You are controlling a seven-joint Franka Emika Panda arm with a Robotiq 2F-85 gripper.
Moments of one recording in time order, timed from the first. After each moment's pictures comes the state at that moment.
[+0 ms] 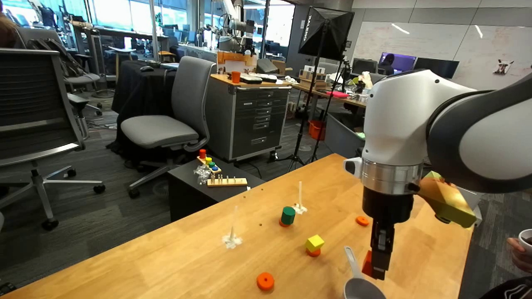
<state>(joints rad) 0.21 0.42 0.14 -2.26 -0.03 2.43 -0.04</state>
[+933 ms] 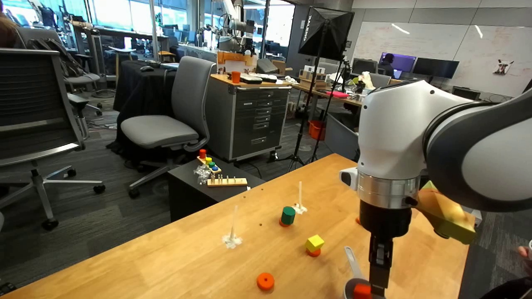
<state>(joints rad) 0.25 0.45 0.14 -2.25 -0.04 2.43 0.00</state>
